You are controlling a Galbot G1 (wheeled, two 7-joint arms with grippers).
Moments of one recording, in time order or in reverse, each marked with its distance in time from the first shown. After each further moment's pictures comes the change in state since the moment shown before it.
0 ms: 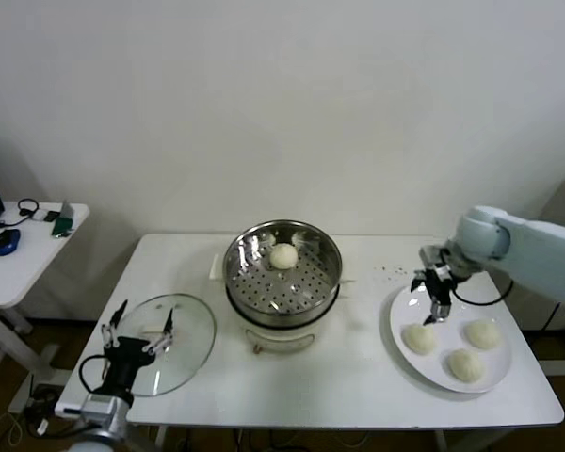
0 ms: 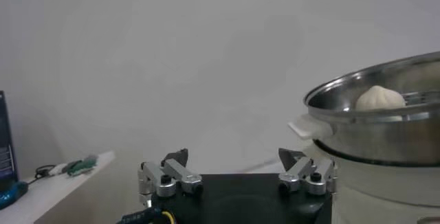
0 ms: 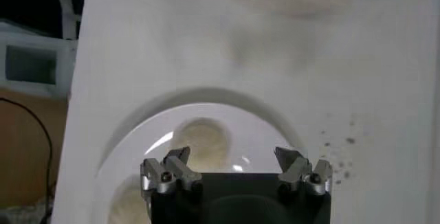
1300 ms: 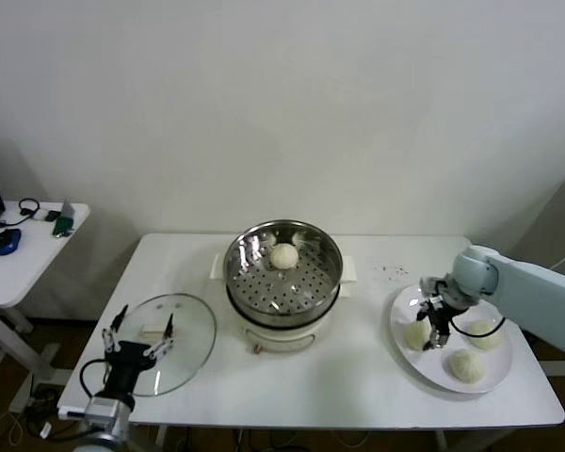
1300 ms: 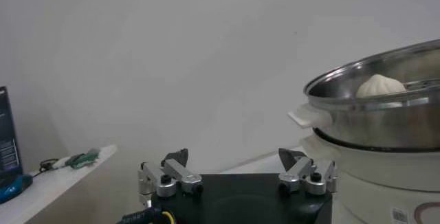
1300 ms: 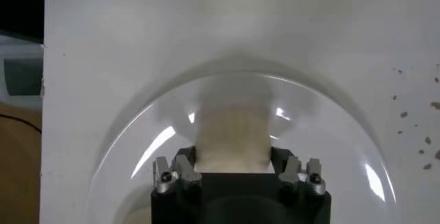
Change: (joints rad) left arm 0.005 -0.008 0.004 0.008 0.027 0.003 -0.003; right arm -0.161 0.040 0.131 -0.126 -0.006 -0.021 0.020
